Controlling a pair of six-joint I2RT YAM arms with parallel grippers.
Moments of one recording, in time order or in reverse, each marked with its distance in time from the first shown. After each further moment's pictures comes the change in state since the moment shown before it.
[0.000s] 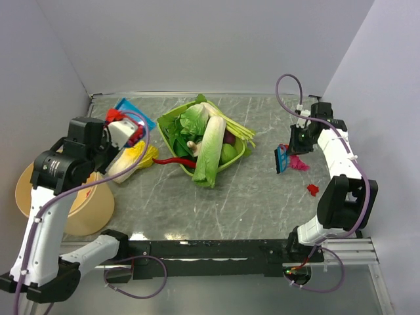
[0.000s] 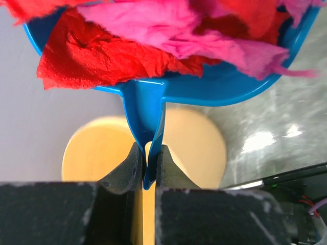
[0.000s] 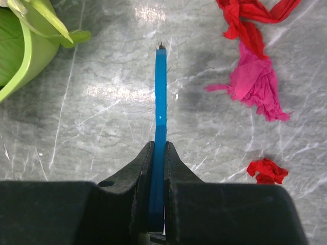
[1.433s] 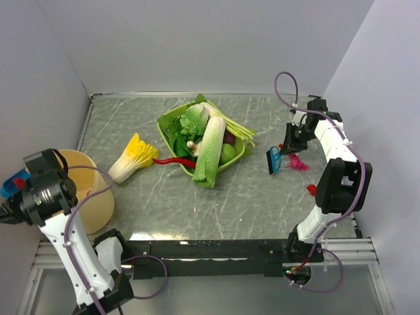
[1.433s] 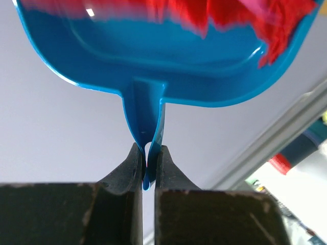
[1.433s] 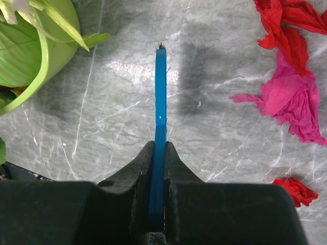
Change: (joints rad) left arm 0.832 -0.235 -0.258 -0.055 -0.684 0.899; right arm 0.000 0.165 0.106 -0.068 -0.113 0.009
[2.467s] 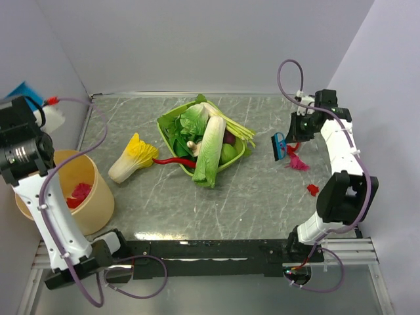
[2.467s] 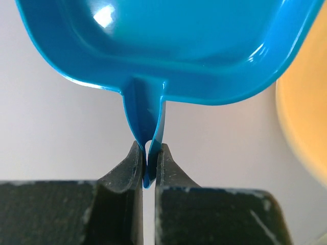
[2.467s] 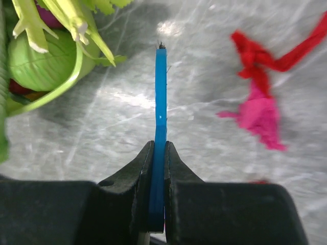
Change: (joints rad) left arm -0.047 0.326 0.446 0.233 0.362 -0.093; right arm 0.000 -0.078 0.082 -0.002 -0.002 -0.061
